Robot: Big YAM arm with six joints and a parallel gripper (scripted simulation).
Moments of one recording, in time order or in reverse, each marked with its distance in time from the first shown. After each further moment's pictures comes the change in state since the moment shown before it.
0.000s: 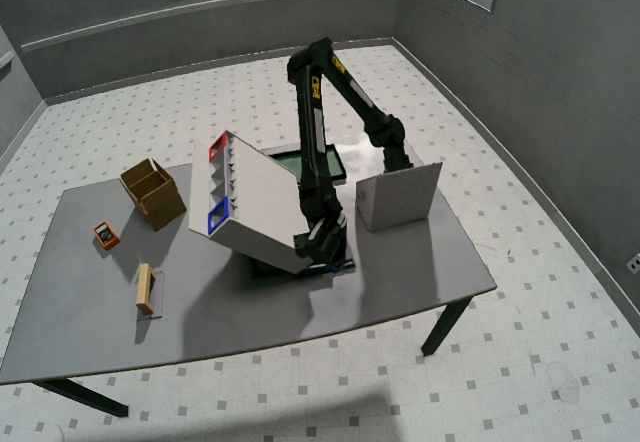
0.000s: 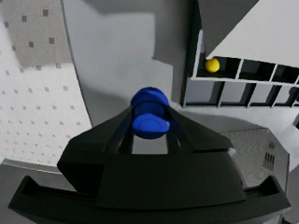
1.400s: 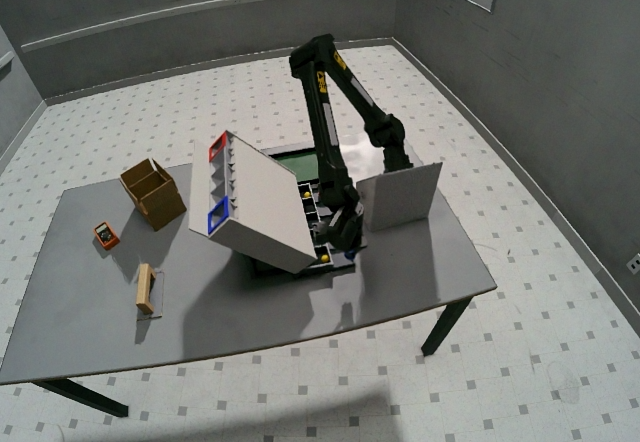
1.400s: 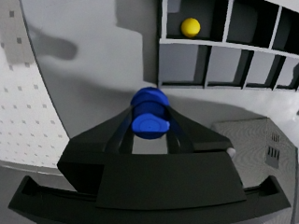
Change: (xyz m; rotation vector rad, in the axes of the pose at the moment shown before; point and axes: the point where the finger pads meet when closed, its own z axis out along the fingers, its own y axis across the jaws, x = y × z) arm 0.059 -0.051 0.030 0.016 -0.002 0.005
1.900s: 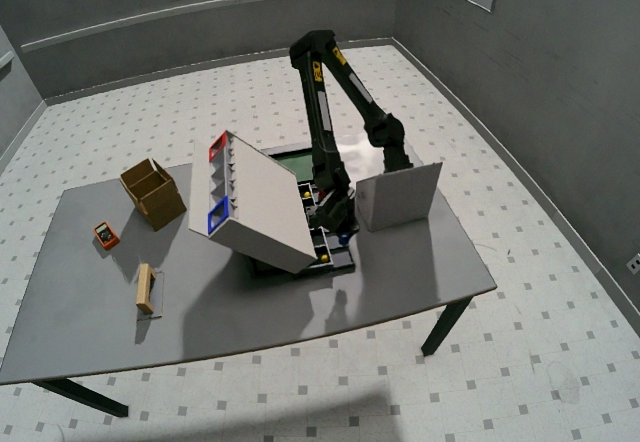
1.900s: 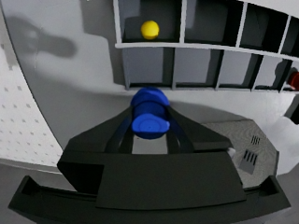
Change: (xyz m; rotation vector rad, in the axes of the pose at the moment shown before) arm -0.005 -0.054 -0.004 -0.018 0.002 0.004
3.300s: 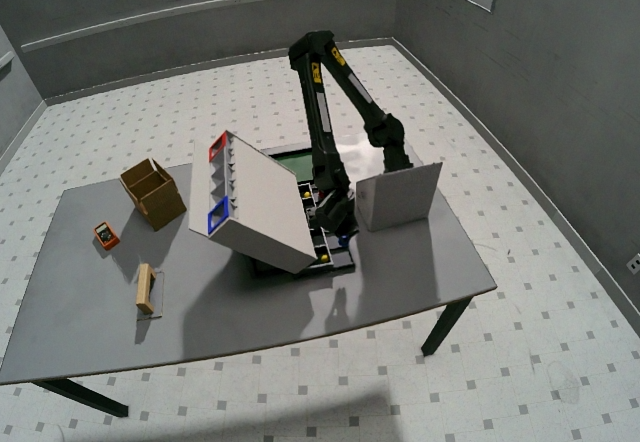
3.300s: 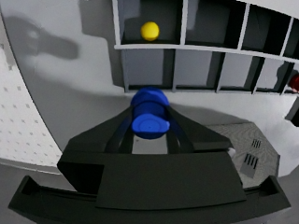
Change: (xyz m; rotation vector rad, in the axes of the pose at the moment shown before) arm -0.001 0.000 0.005 -0.002 -0.004 -0.005
